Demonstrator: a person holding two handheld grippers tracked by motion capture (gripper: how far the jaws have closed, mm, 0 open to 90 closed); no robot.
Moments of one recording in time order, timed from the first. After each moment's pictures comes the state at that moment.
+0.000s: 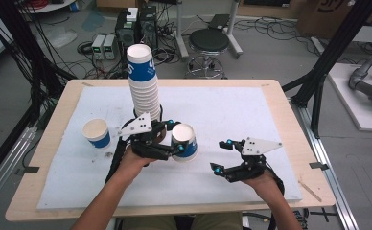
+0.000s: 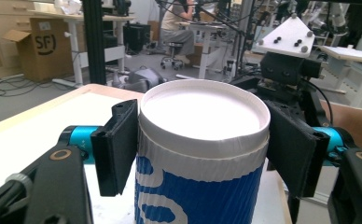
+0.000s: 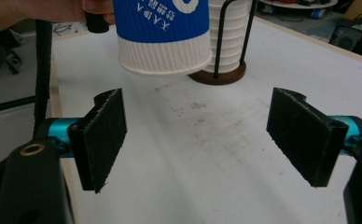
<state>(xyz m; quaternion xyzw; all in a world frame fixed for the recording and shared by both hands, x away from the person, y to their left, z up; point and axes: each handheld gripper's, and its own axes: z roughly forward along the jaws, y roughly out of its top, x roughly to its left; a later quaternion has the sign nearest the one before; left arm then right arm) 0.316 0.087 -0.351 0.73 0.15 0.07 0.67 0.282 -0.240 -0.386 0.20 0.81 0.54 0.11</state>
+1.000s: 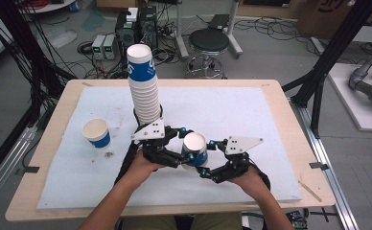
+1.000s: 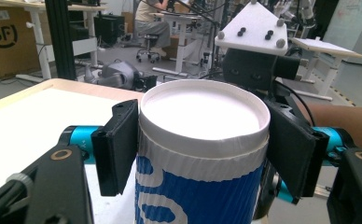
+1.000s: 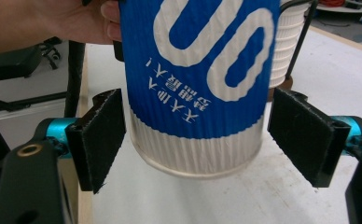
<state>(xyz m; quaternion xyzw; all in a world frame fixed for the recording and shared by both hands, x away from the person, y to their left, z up) 0.311 0.062 -0.359 0.74 0.11 0.03 0.66 0.293 -0.203 -0.392 0.15 0.82 0.55 0.07</state>
